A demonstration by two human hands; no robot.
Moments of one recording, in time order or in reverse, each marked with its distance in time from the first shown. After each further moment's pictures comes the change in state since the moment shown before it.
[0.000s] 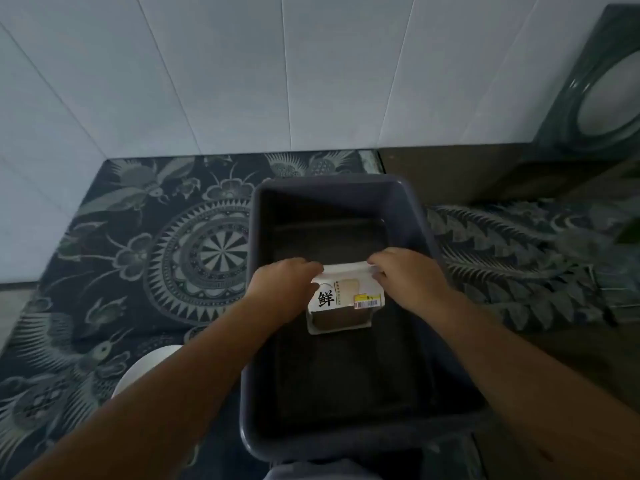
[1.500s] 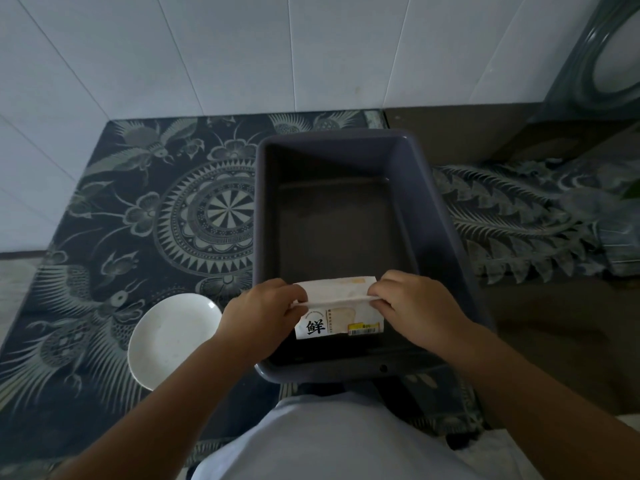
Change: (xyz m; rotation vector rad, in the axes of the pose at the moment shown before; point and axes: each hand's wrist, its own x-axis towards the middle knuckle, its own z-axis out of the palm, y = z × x) left_hand -0.133 0.002 0.031 -0.260 0.095 -0.026; right_hand -0.117 -0.043 0.019 0.088 0.037 -0.186
